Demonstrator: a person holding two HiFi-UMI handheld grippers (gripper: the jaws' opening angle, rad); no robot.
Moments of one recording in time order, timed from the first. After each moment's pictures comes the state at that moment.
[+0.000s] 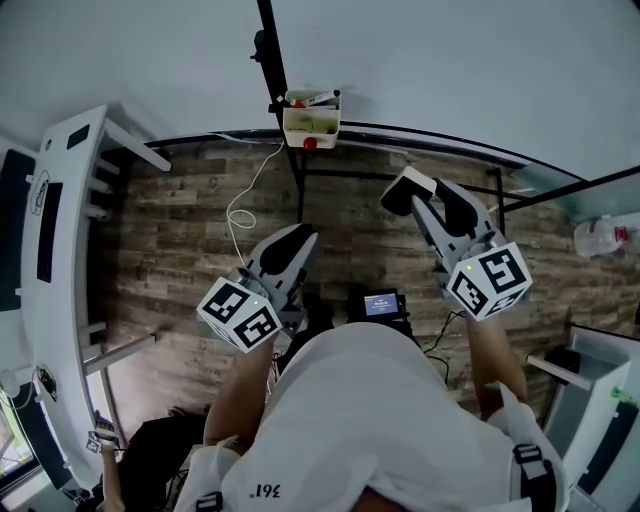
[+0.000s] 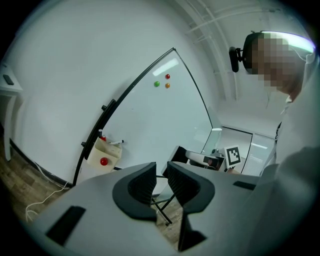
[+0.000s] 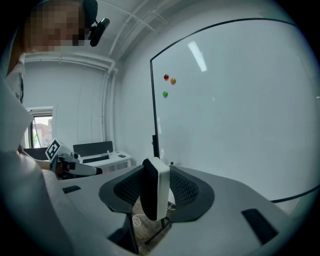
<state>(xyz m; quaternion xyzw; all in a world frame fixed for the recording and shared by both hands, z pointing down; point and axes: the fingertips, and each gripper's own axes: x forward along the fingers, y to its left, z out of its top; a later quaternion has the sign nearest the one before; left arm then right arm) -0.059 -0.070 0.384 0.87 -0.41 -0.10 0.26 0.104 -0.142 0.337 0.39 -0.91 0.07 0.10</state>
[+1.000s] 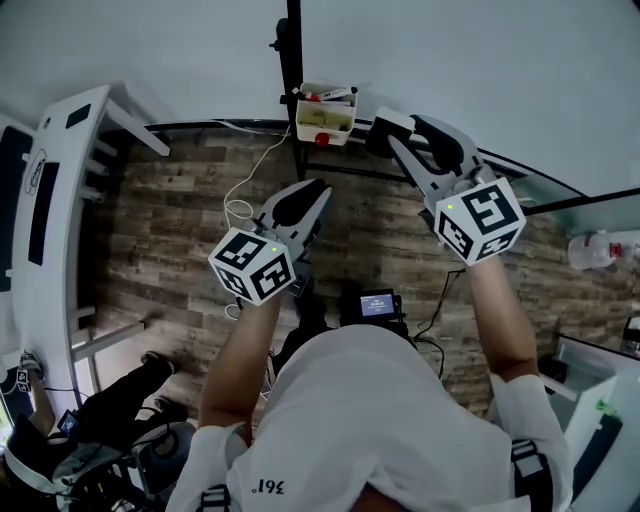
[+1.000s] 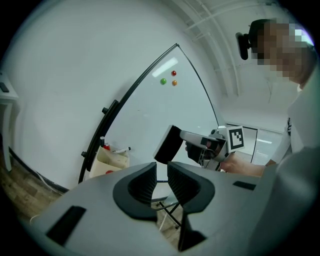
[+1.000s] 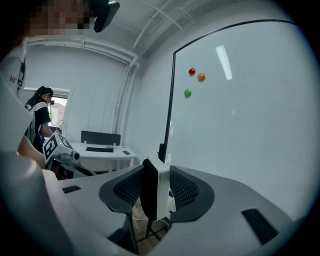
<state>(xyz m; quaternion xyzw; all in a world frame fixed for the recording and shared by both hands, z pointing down) -0.065 -0.140 0.390 0.87 -0.42 -0.09 0.23 0.022 -0.219 0.307 0.33 -0.93 -0.04 0.14</state>
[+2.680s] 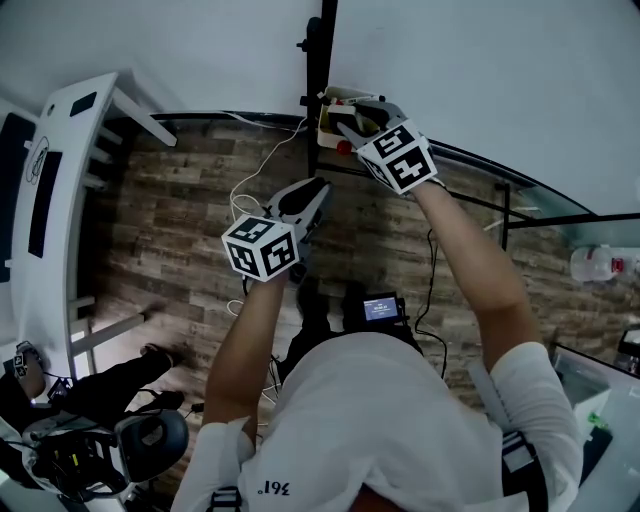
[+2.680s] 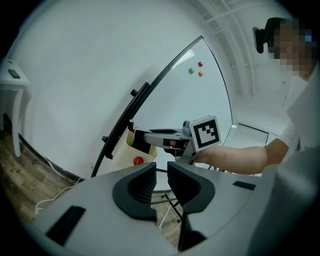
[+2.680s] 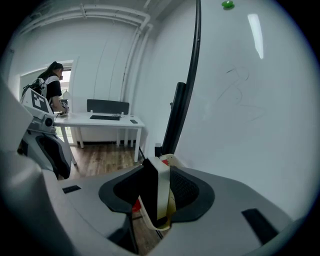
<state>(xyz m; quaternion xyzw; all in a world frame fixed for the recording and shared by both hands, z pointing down) -0.107 -0.180 0.463 0.84 -0.44 -0.06 0.30 -0.098 -0.317 0.455 0.25 -0.91 -0.04 0.31</state>
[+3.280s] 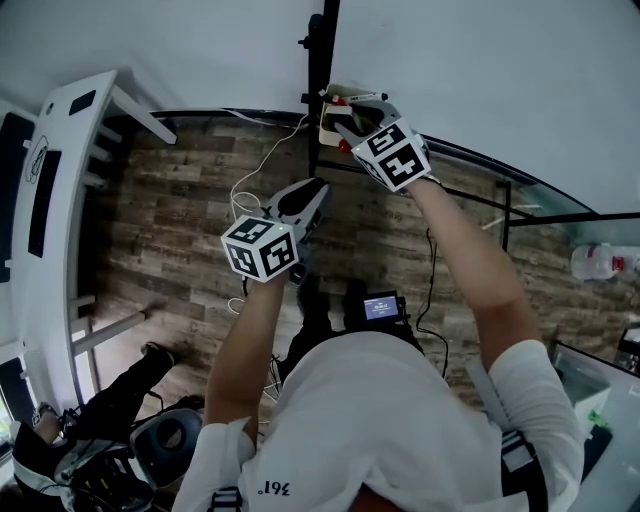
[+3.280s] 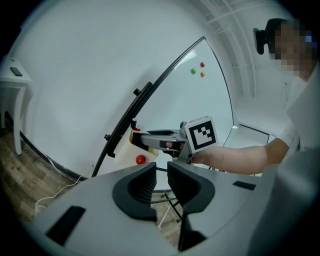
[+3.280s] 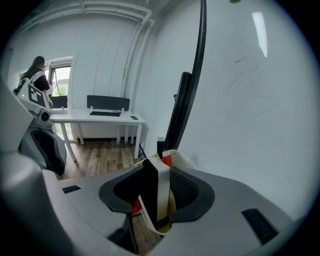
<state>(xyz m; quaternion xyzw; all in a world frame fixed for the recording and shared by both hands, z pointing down) -0.111 -0.177 0.468 0.84 -0.44 -0.06 0.31 -0.105 -0.318 0.472 0.25 -0.91 -0.04 0.33</state>
